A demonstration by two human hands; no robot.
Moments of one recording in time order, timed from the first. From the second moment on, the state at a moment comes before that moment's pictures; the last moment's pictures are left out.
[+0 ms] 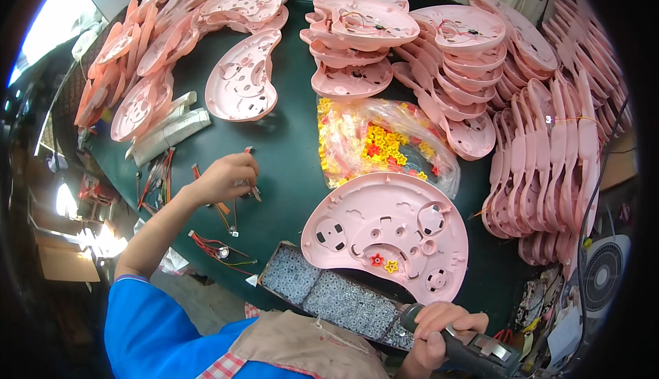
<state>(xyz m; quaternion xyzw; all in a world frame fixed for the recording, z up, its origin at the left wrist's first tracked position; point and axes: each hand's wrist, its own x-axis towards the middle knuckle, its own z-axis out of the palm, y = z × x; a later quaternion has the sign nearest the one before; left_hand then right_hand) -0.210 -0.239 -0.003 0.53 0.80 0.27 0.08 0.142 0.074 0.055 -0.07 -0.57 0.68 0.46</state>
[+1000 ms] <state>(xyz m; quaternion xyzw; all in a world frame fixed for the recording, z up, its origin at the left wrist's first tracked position) -0.204 -0.207 0.138 0.26 0.71 0.61 -0.26 0.154 0.095 0.052 -0.11 -0.57 0.62 0.52</state>
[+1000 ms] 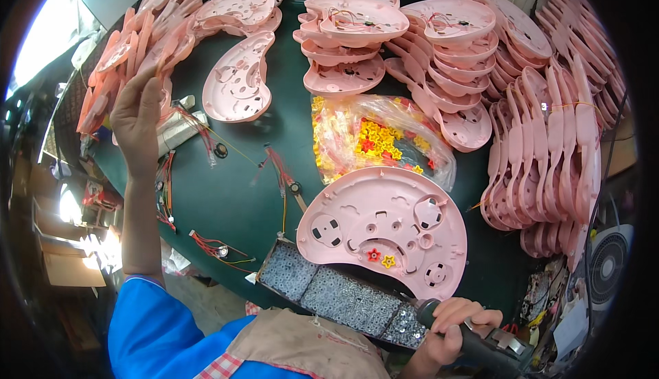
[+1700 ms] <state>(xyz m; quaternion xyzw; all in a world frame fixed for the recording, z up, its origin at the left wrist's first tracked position) -0.153 -0.176 0.169 0.47 0.77 0.23 -0.36 0.154 0.093 0.053 -0.11 -0.55 0.64 0.53</state>
